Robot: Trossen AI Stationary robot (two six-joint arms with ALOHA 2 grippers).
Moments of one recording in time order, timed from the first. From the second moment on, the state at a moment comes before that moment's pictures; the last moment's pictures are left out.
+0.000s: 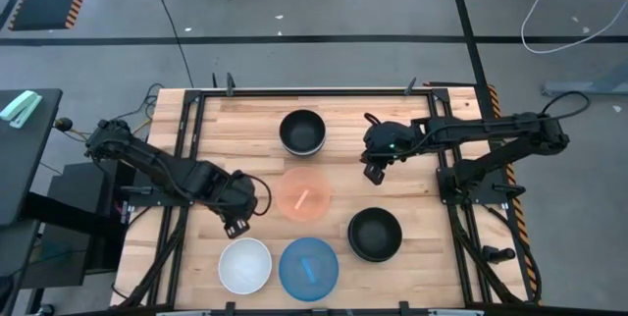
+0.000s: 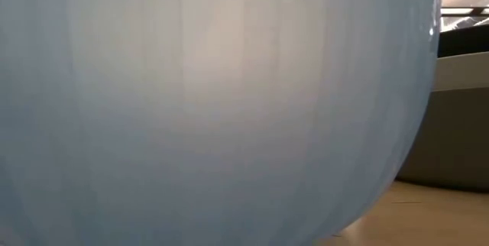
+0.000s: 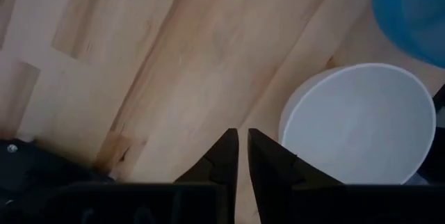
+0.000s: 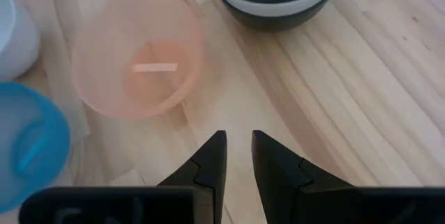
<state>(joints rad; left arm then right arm) -0.43 1.39 1.27 -1.29 -0.03 -0.97 -0.02 1.21 1.03 -0.73 0.12 0.48</state>
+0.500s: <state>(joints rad) -0.49 1.39 1.16 -1.10 0.02 -1.04 0.01 1.17 1.03 -0.73 0.12 0.47</state>
